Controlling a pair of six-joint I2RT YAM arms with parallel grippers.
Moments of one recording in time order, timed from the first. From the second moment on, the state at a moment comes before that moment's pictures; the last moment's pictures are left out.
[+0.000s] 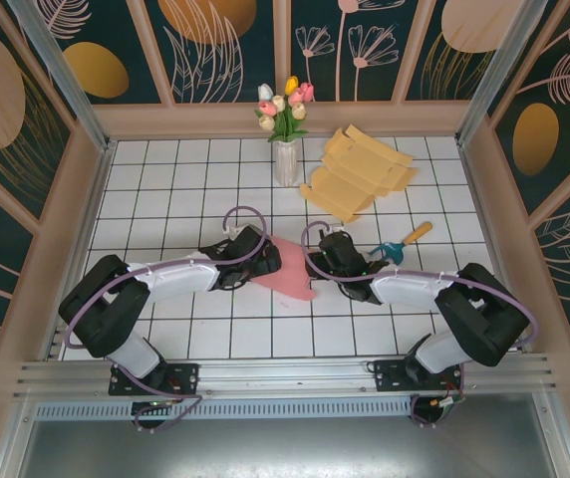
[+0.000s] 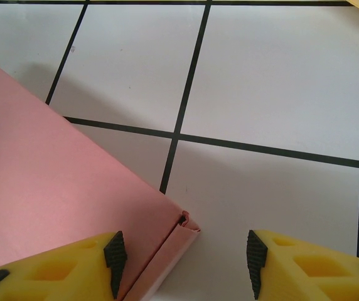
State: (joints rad) left arm -0.78 1.59 0.80 -0.20 -0.19 -0.94; right arm 0.77 1.46 0.57 0.10 0.20 0.47
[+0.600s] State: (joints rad) left arm -0.81 1.58 0.85 -0.35 -0.40 -0.91; right arm 0.77 1.46 0.57 0.10 0.19 0.47
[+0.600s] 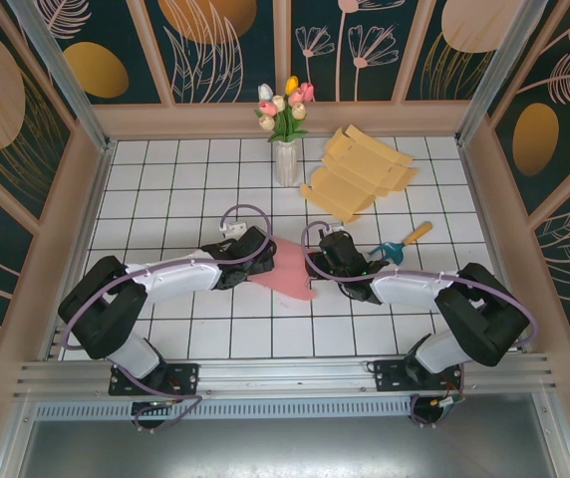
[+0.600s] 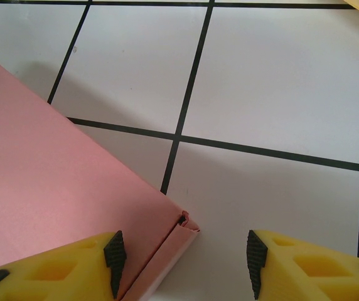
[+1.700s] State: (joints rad) left arm -0.88 1.58 0.81 -0.26 -0.28 -0.93; right arm 0.77 1.47 0.58 0.13 0.19 0.46
